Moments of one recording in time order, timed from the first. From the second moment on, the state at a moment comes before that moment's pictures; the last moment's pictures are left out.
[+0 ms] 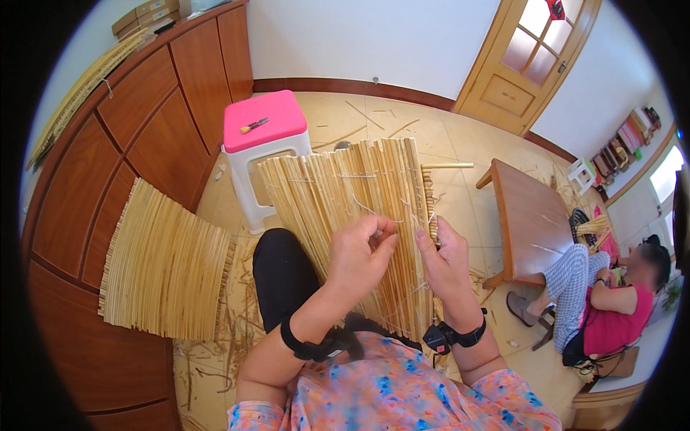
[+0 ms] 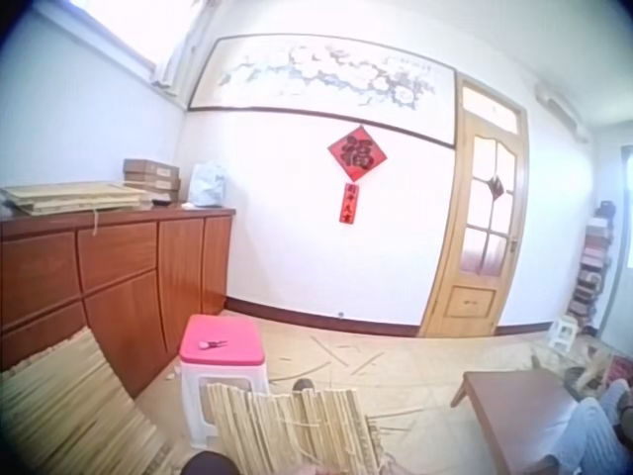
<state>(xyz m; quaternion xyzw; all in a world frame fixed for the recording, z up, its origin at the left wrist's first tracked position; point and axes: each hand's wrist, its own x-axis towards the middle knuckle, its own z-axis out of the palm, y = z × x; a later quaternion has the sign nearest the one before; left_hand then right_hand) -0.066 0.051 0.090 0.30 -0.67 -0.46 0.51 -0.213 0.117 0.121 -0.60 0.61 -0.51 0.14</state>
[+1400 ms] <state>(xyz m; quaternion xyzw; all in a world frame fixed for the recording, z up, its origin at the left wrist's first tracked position) -0.066 0.064 0.089 0.25 -0.74 -0.37 0.51 -0.216 0.123 0.119 -0.59 0.63 -0.48 0.14</state>
